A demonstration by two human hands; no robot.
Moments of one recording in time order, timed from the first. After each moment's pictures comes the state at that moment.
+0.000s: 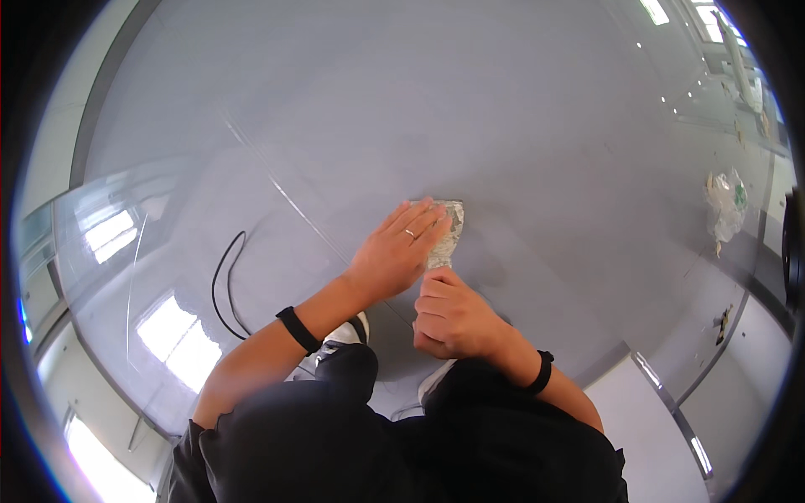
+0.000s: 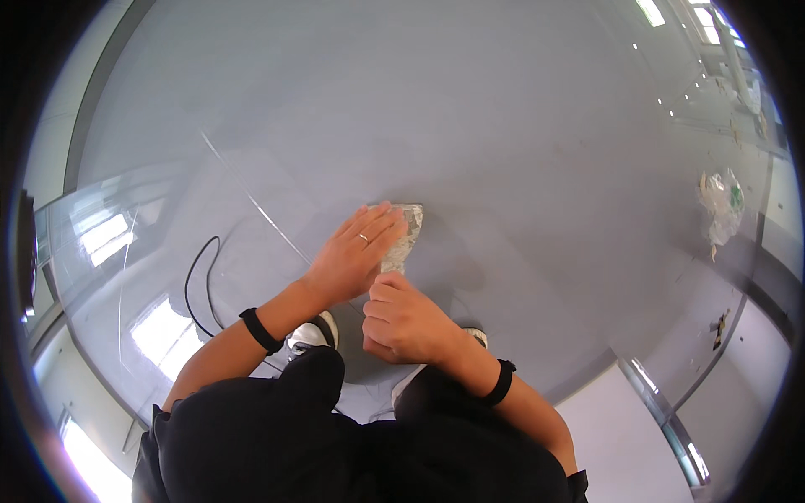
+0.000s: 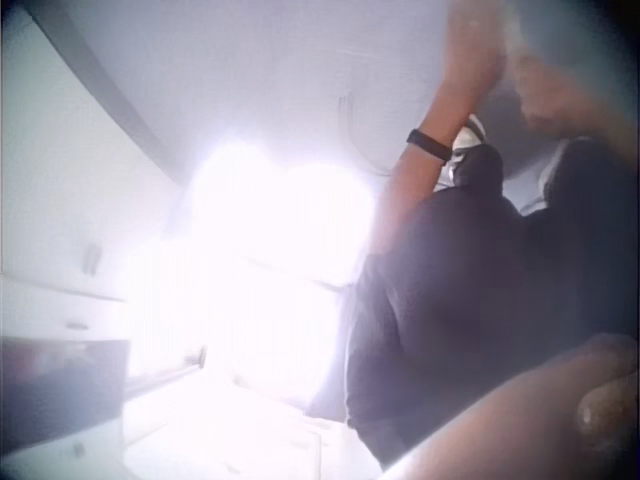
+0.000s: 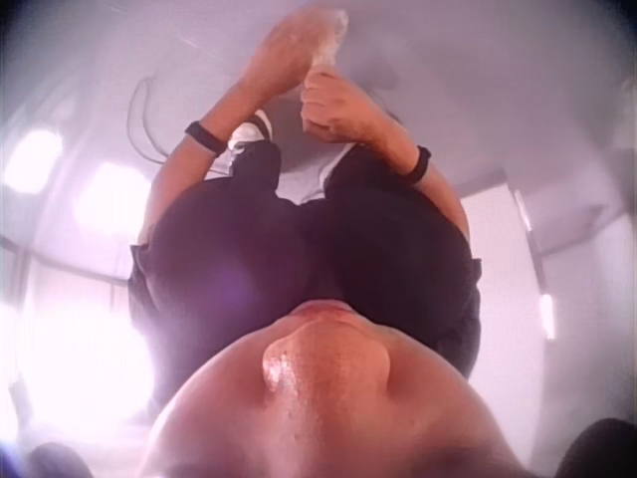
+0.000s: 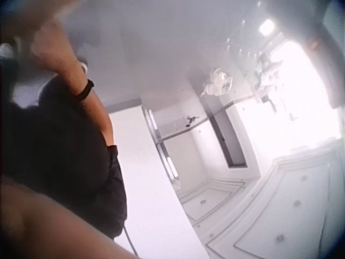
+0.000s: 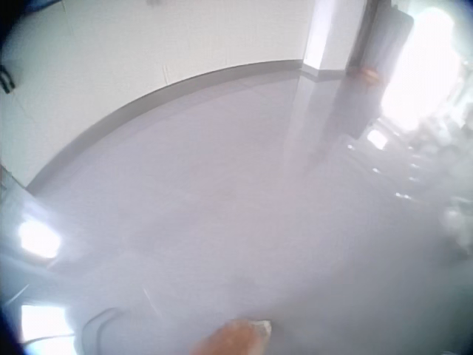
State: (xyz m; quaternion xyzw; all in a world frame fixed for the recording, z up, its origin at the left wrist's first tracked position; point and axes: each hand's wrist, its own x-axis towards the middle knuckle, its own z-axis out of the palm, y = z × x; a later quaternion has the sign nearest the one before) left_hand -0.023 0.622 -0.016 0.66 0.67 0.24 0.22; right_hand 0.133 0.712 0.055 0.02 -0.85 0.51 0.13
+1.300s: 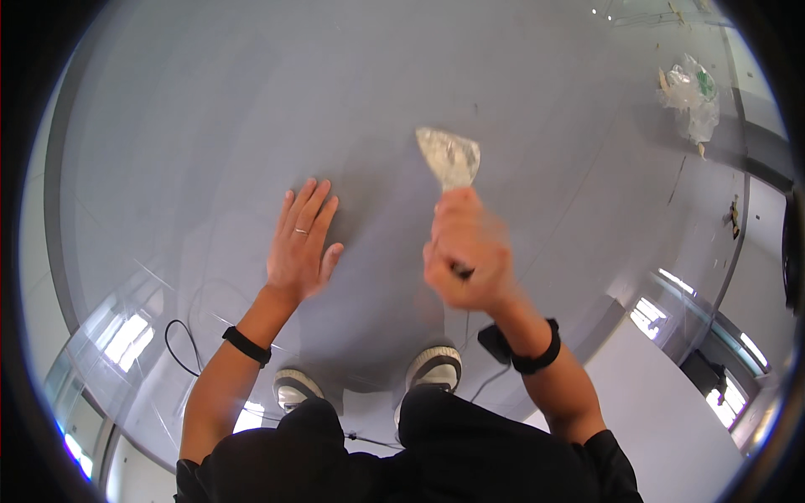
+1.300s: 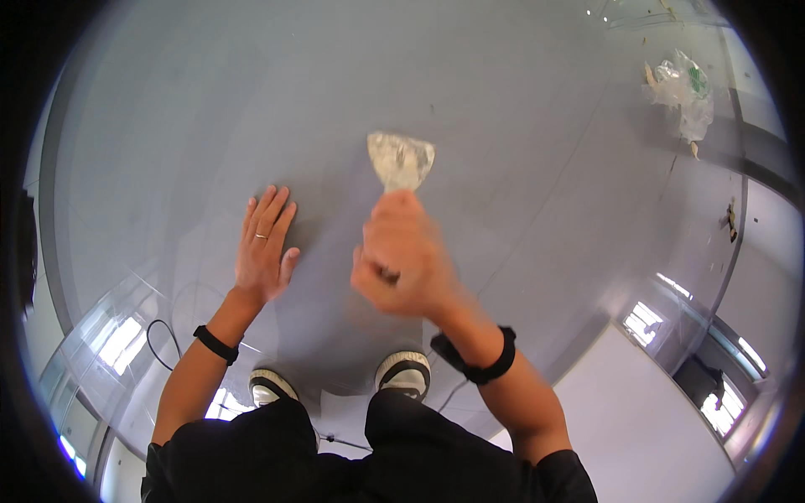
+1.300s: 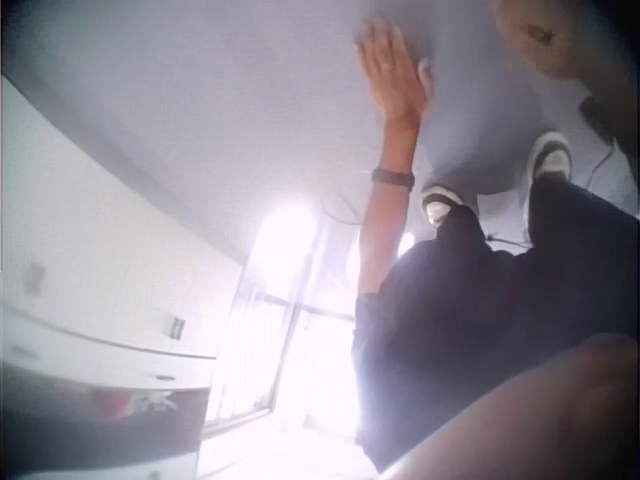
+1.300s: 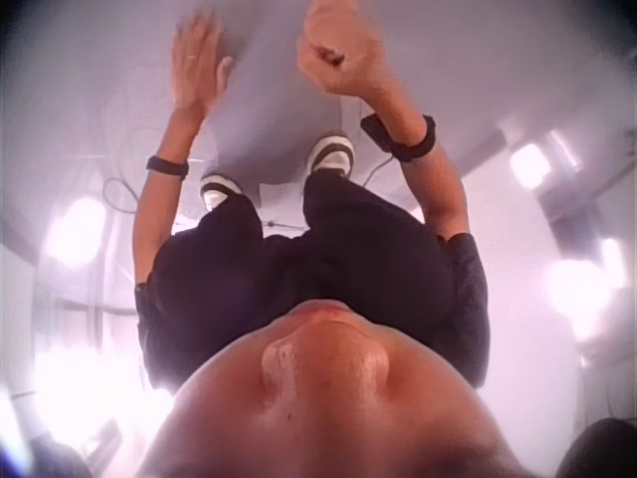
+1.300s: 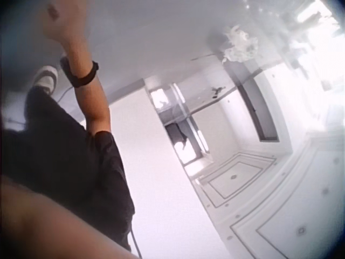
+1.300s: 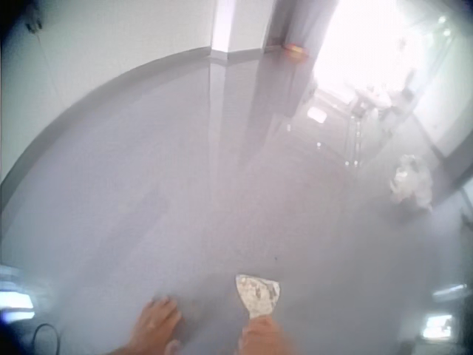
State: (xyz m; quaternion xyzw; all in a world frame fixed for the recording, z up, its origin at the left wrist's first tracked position) left_hand -0.034 0.735 -0.045 0.73 0.63 0.17 0.17; right_hand 0.204 0.871 0.051 -0.27 -0.78 0.46 0.32
